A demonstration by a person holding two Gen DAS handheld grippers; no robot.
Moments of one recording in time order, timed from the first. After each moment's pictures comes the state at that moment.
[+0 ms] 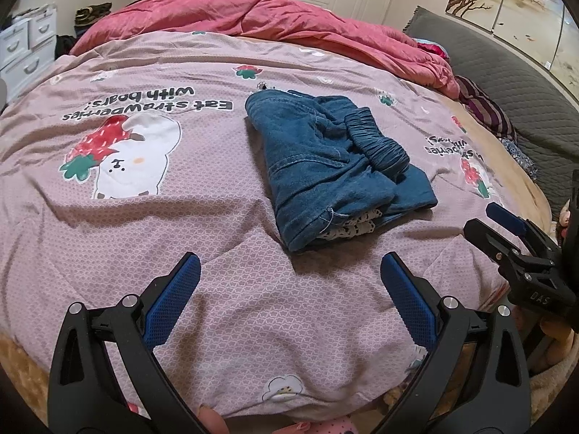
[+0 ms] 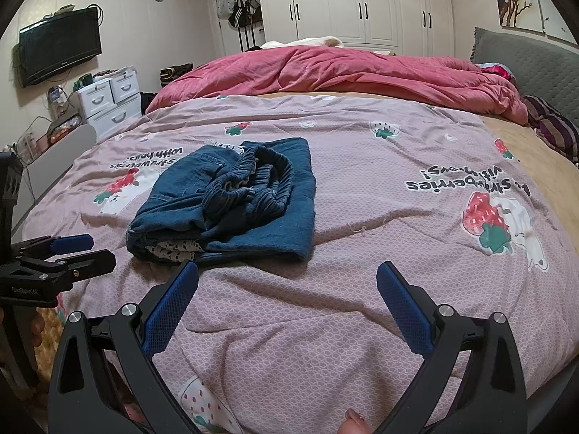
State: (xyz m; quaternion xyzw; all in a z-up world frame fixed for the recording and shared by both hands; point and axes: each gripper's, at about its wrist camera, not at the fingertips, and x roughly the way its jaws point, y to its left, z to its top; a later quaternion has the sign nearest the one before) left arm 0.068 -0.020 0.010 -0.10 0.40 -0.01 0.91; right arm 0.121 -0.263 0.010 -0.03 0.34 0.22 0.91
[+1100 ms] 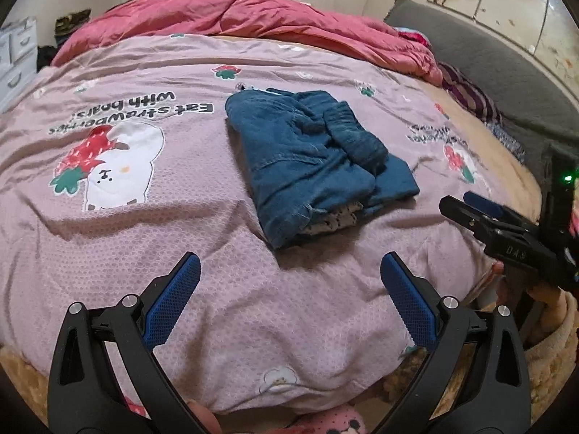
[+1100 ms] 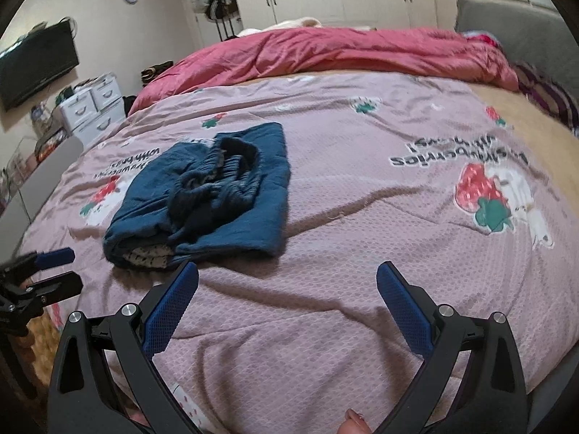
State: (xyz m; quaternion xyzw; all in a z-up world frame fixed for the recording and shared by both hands) left arm 0.069 -0.019 0.015 -0.10 0.41 -0.06 0.90; right arm 0.152 -0.285 -0.001 0.02 0.39 0.20 0.90
